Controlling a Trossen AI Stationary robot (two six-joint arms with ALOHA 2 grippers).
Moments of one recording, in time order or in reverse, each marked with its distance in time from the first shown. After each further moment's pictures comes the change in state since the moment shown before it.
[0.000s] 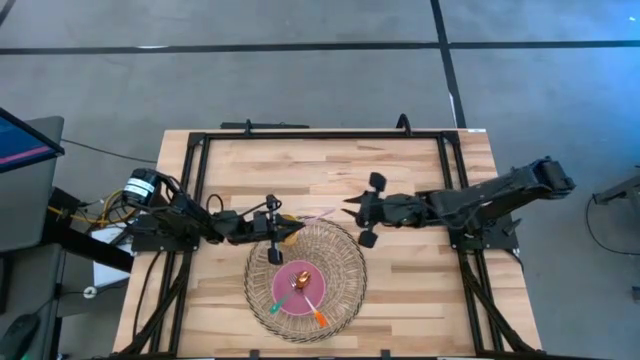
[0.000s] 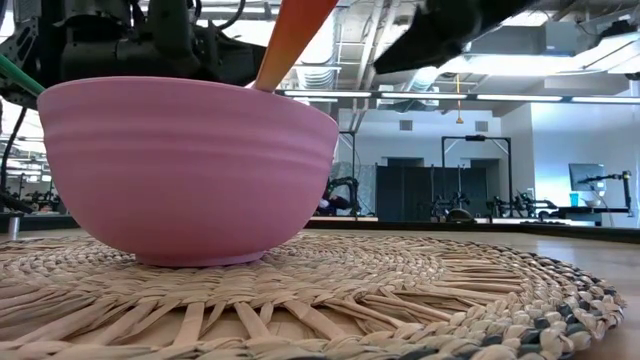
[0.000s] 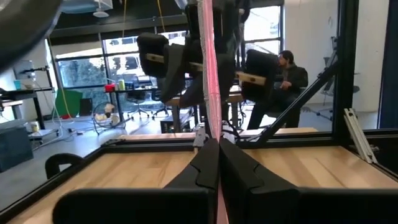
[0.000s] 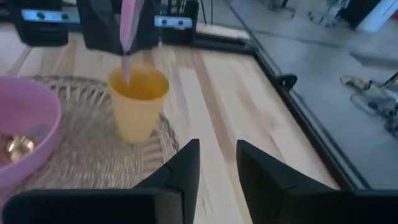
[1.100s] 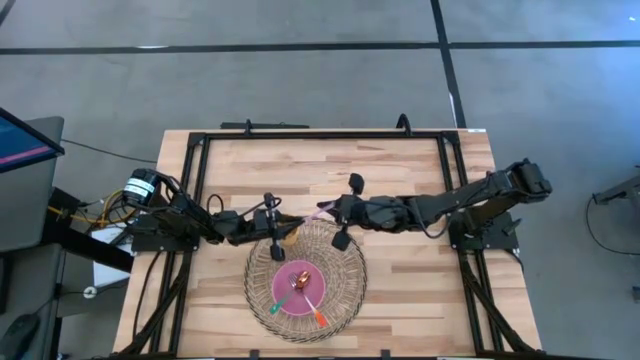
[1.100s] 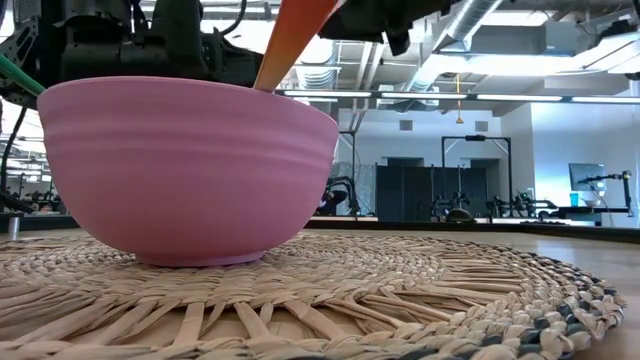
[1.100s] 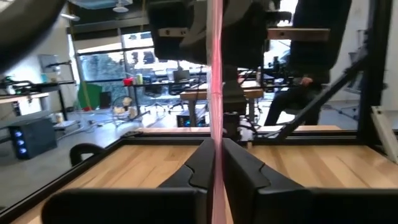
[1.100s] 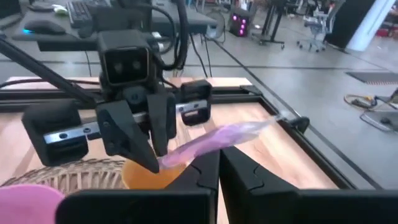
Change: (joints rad) left arm -0.001 0.000 0.000 -0.015 -0.082 0.001; right arm 0.020 0.228 0.155 0.291 0.020 0.047
